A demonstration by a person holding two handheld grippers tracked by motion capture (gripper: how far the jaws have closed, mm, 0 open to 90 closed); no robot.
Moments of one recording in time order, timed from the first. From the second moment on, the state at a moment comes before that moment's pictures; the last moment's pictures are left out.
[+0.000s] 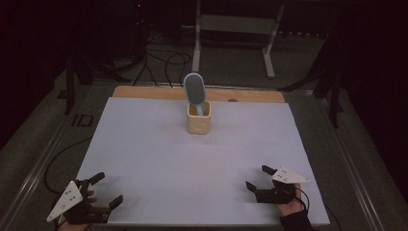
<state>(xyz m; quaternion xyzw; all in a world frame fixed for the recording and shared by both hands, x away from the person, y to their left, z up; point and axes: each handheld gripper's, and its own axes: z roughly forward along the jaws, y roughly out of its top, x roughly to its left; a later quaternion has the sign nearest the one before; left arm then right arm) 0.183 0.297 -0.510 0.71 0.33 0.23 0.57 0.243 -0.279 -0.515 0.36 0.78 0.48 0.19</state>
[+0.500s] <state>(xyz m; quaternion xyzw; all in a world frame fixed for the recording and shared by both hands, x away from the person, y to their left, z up) 0.183 0.297 -0.510 0.72 0.33 0.23 0.57 0.243 -0.279 -0.514 0.36 0.78 0.48 0.19</state>
